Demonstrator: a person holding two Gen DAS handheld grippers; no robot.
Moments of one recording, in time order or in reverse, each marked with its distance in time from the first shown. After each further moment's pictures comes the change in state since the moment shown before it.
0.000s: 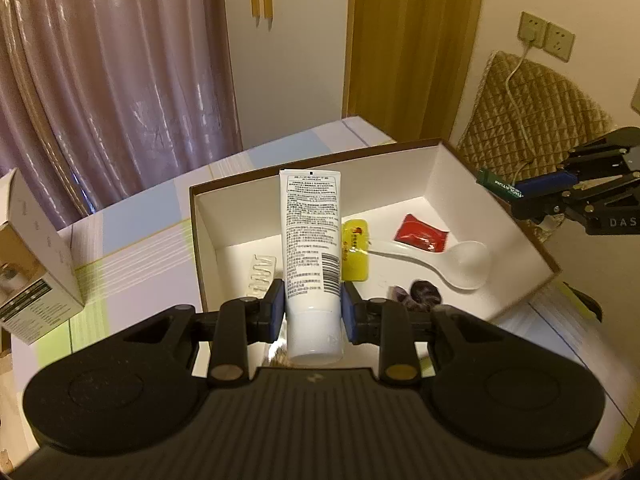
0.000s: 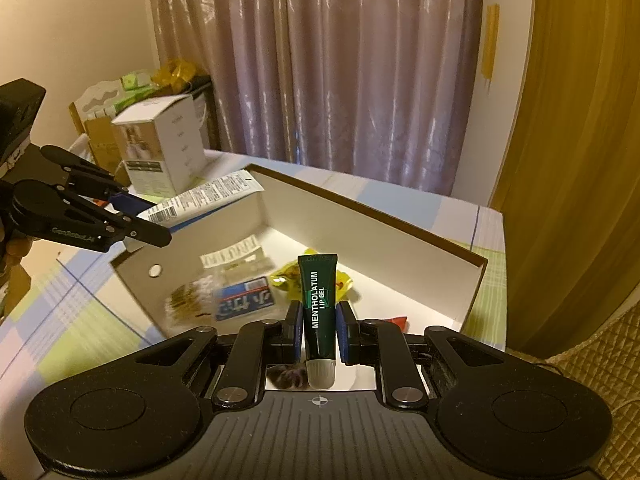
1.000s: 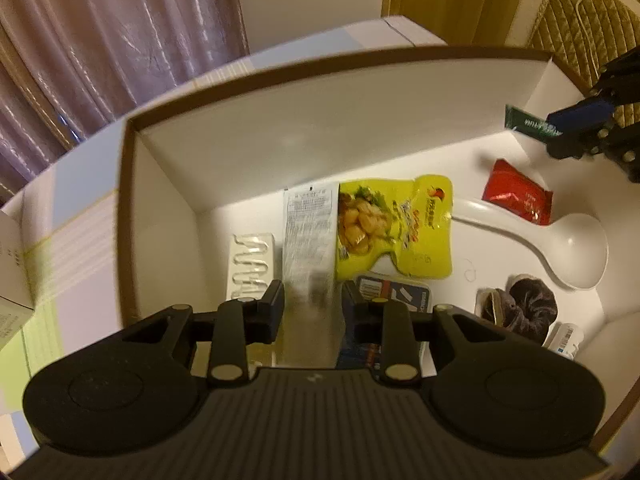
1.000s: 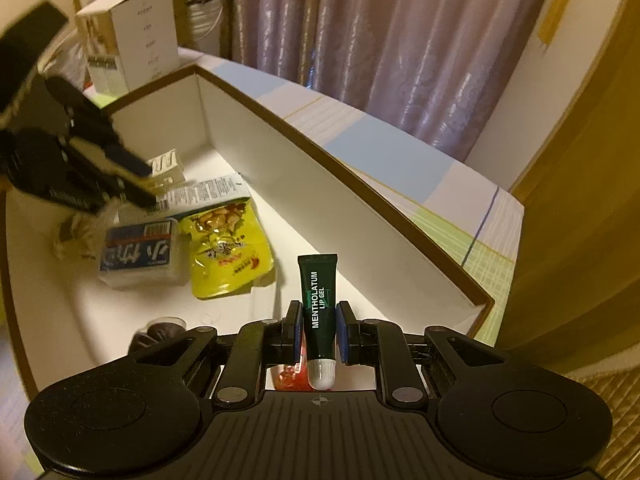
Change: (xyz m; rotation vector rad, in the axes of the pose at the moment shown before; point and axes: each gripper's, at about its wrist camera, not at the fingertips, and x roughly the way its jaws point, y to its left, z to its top) left arm 0.147 0.022 0.012 -0.004 0.238 0.057; right arm 0.119 -0.060 0.018 -0.242 0.237 -0.011
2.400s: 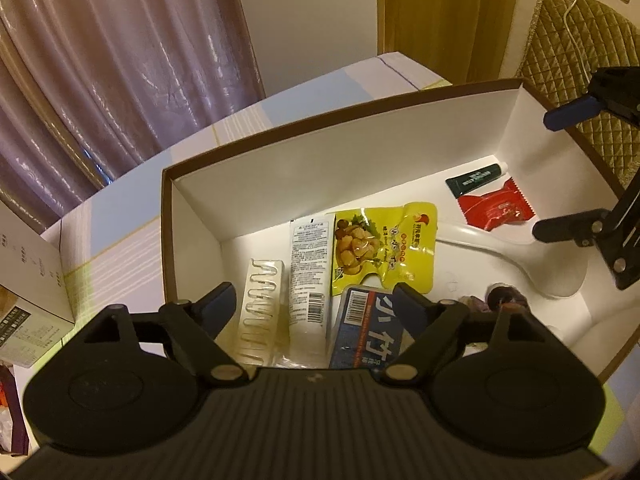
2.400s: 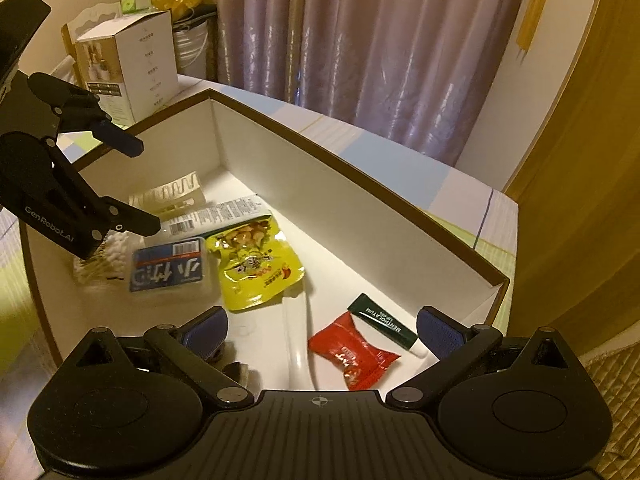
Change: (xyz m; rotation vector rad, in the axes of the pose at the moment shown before) left arm -0.044 -0.023 0.000 0.047 -0.079 0.073; right arm -0.026 0.036 -0.011 0.106 -0.073 -0.029
